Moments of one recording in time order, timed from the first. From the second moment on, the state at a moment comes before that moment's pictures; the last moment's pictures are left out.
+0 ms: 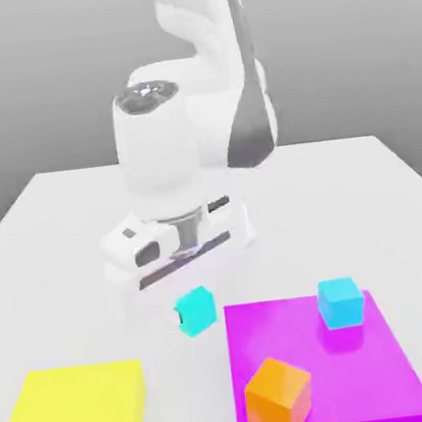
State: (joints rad) arm 0.10 -0.13 -0.10 -2.74 0.07 2.62 0.09
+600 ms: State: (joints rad) arm 0.26 -0.10 0.17 -2.71 0.03 2.61 0.55
